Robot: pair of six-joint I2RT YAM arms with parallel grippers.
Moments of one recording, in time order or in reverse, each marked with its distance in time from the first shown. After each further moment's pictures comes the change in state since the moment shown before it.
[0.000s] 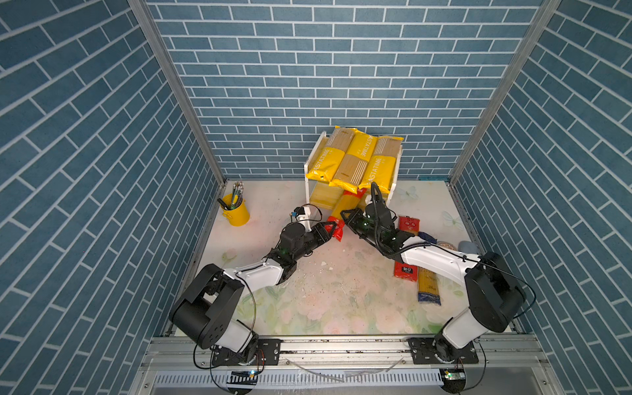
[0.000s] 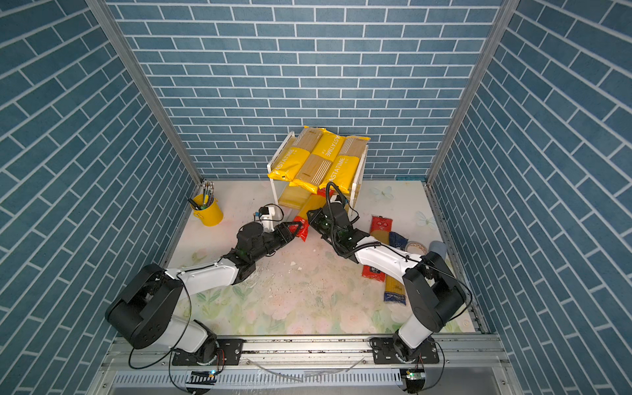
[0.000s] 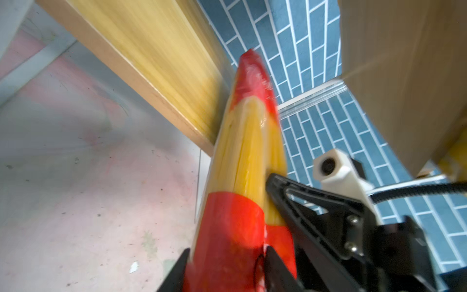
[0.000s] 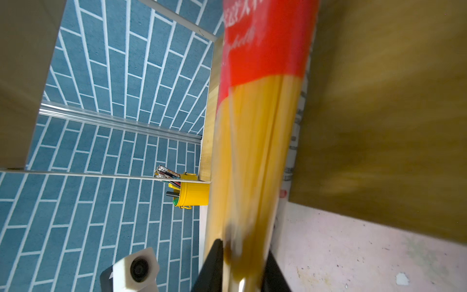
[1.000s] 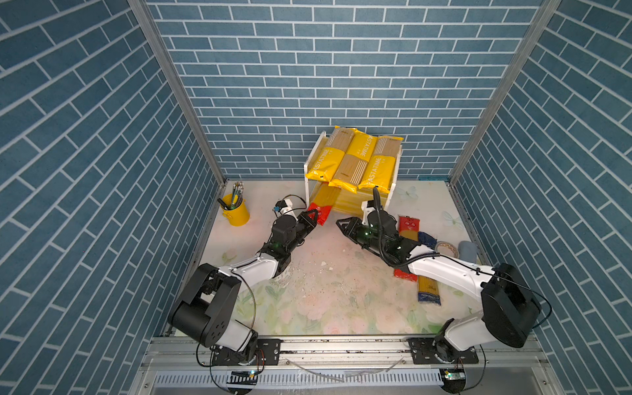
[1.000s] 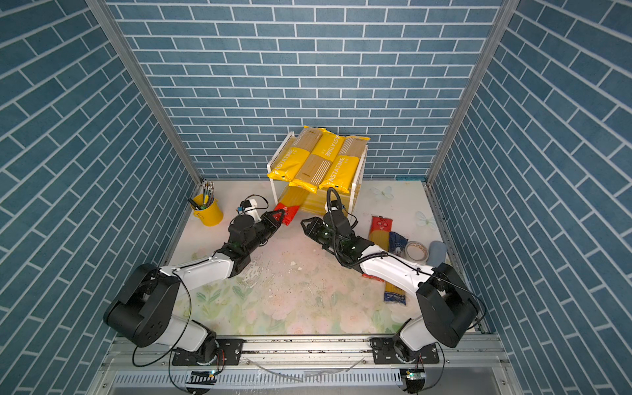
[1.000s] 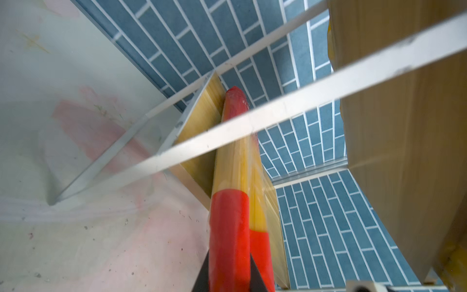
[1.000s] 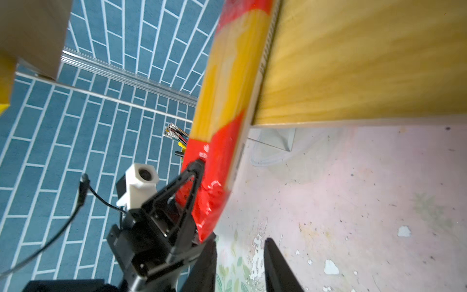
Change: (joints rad) left arm 0.119 0.010 0.061 -0.037 -0.179 -0.060; right arm 0.064 -0.123 -0.104 -0.026 -0.074 -0.069
